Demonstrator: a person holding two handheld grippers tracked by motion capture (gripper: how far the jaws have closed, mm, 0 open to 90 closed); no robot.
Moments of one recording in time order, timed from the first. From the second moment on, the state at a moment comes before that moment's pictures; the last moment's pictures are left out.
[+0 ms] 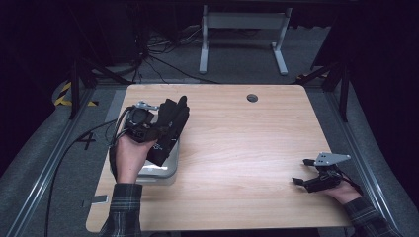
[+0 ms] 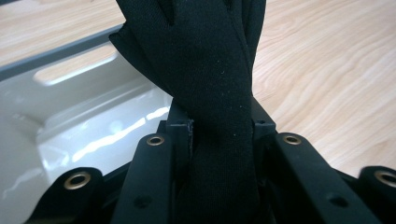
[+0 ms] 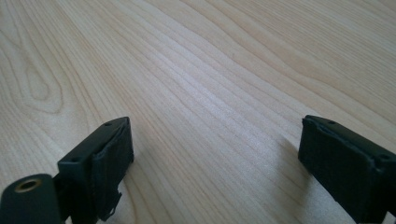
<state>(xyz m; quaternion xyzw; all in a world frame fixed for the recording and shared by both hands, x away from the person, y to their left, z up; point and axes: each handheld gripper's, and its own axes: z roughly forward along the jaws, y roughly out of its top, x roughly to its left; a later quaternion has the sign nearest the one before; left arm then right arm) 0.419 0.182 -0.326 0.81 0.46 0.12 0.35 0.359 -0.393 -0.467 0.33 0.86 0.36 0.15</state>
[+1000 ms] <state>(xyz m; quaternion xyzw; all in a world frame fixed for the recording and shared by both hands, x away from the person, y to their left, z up) 0.460 0.204 -0.414 0.81 0.51 0.05 0.28 0.359 -0.393 -0.467 0.33 0.86 0.36 0.15</state>
